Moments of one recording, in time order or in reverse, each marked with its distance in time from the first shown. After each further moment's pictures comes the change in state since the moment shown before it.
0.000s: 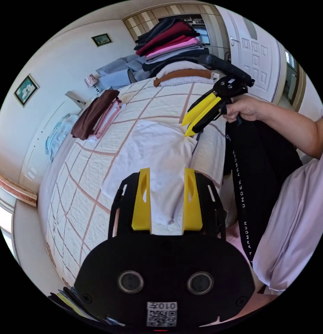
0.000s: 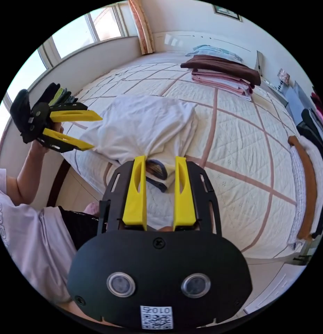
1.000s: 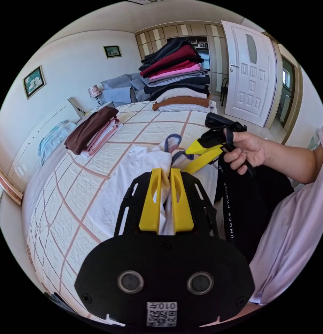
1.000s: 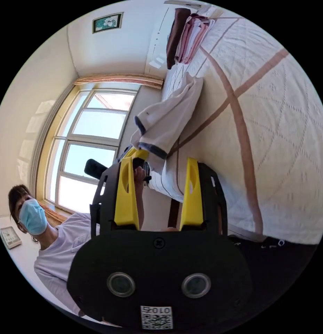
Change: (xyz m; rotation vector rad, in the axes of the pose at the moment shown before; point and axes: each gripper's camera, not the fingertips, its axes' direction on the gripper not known) left arm 0.006 -0.016 -0.010 0.185 0.110 -0.136; right arm 0.270 0.117 0.058 0.190 -1.033 0.523
